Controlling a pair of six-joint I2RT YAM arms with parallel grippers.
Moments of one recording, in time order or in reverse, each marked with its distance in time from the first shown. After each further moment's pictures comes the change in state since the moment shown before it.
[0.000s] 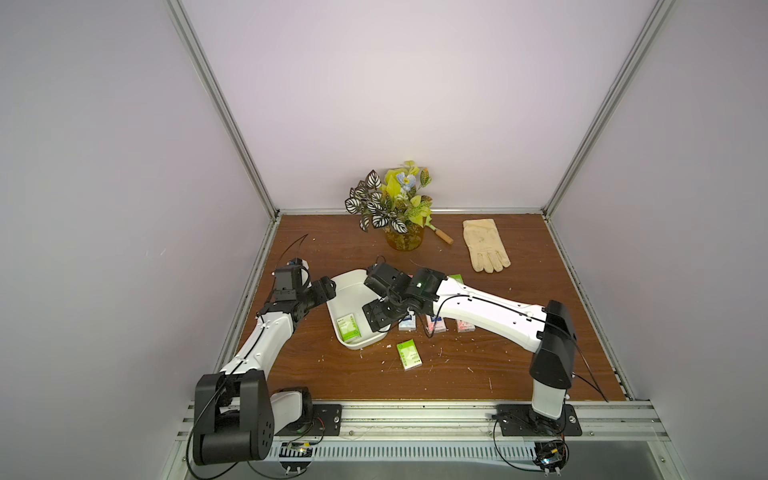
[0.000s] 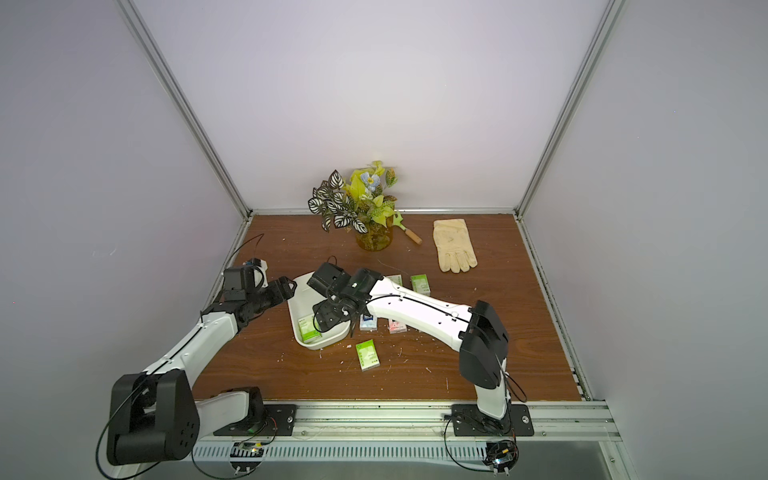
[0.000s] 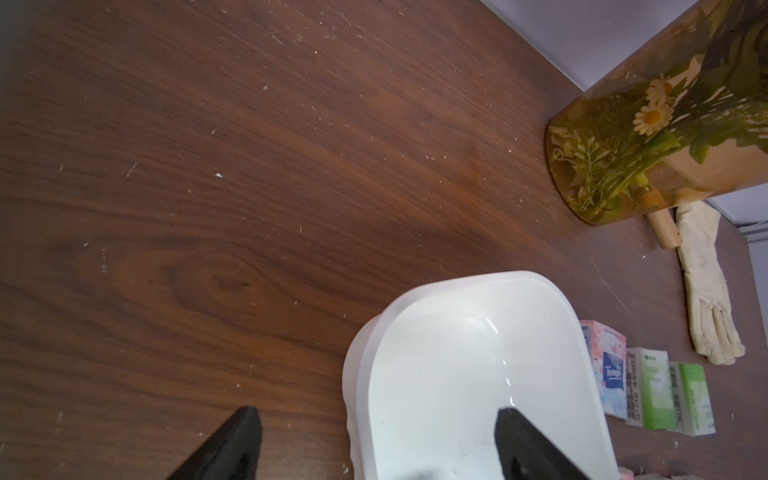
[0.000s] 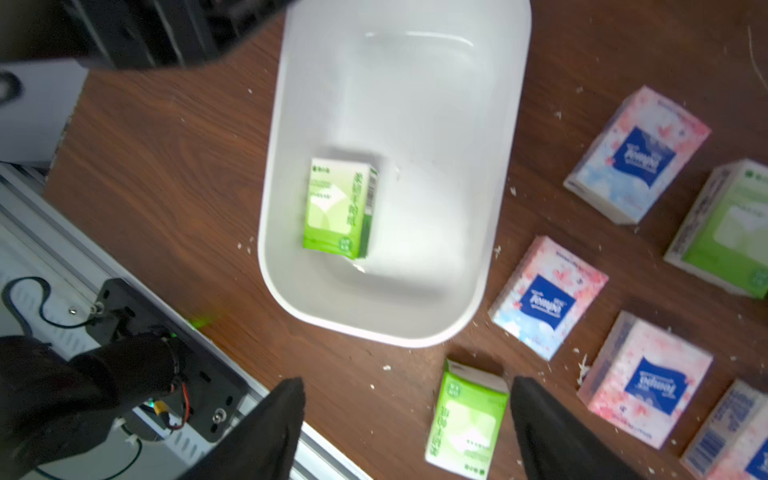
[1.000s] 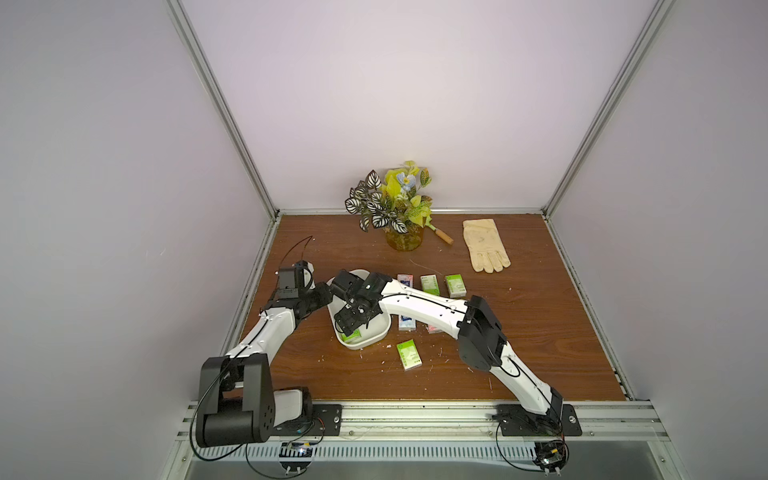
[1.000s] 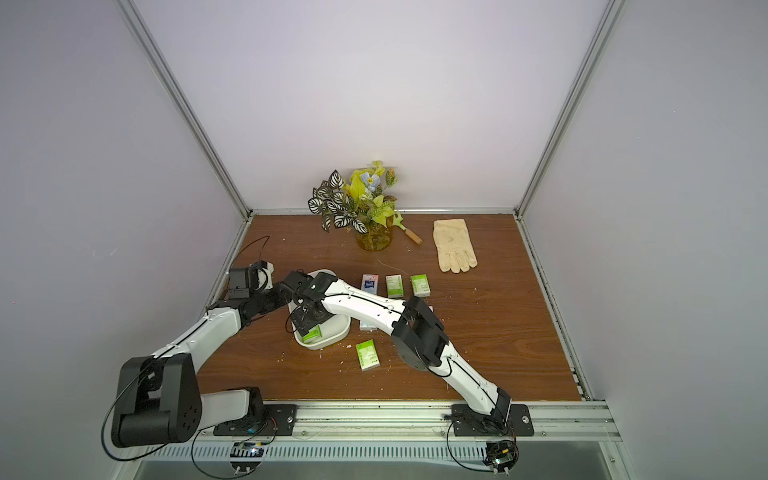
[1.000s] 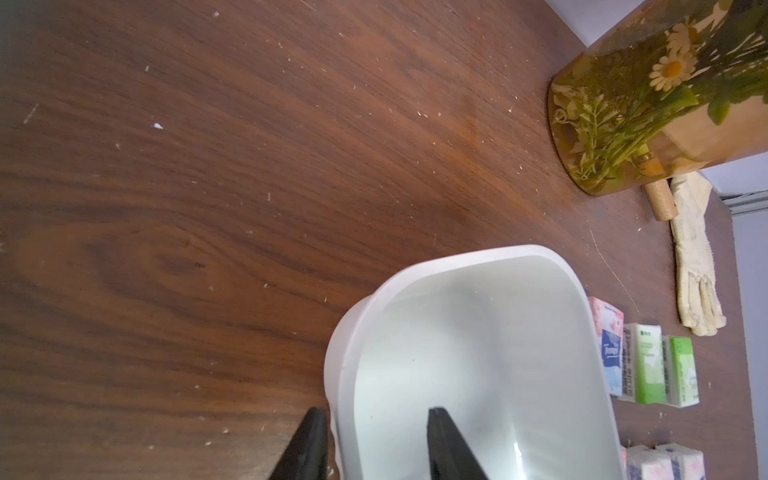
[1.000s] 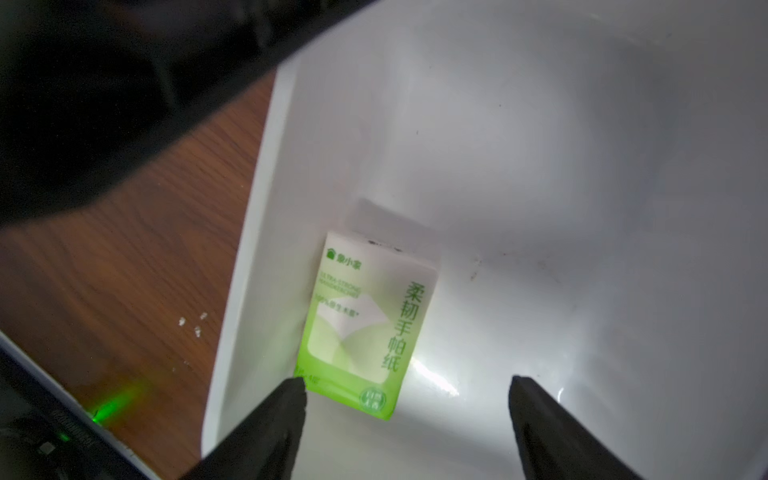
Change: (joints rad) left arm 0.000 0.076 -0.002 0.026 0.070 0.002; right arm 0.017 0.459 0.396 -0.061 -0.041 -0.125
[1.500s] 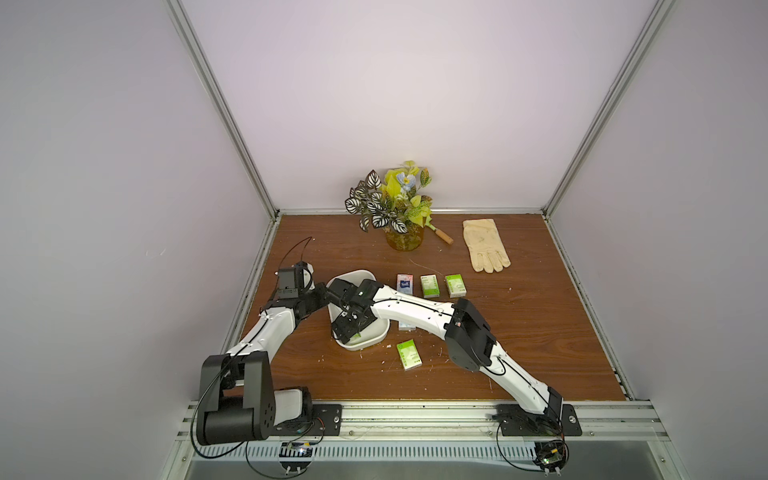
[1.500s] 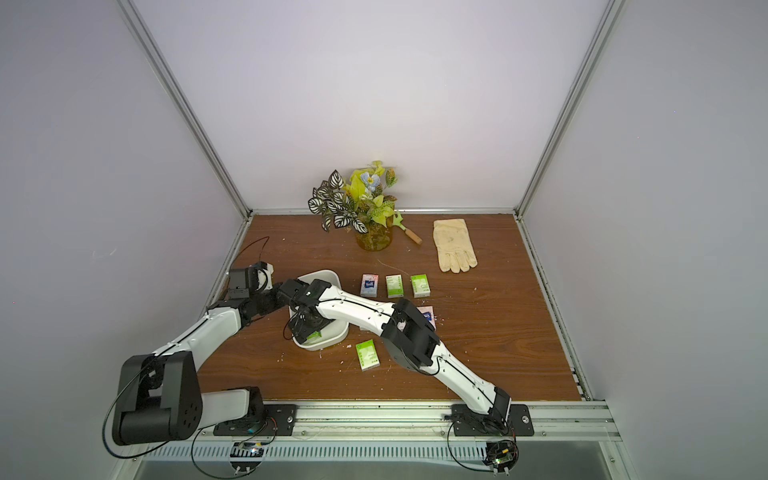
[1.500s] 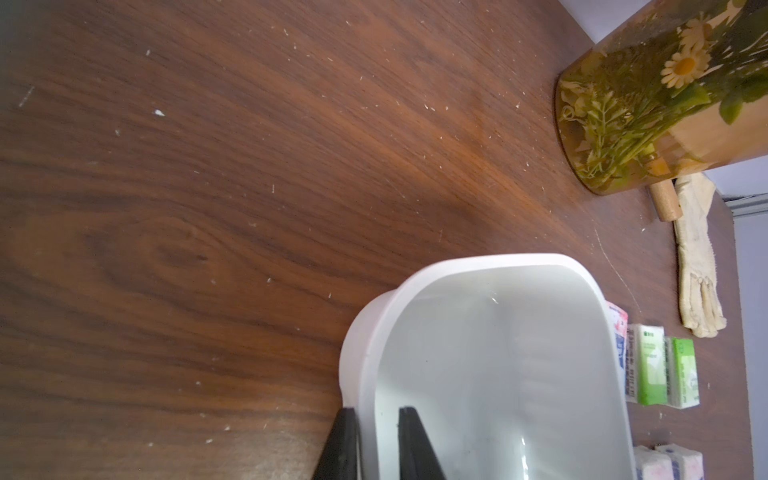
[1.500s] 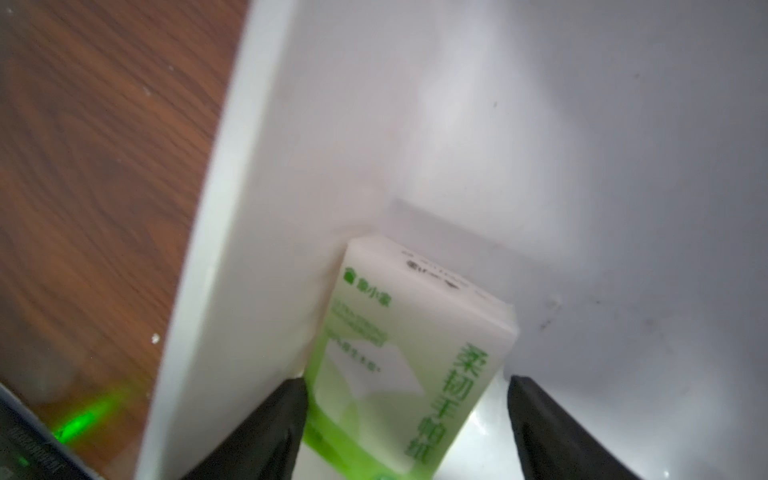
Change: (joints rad) left arm 0.001 0.007 -0.004 0.000 0.006 -0.005; right arm 0.013 0.099 0.056 0.011 -0.060 -0.018
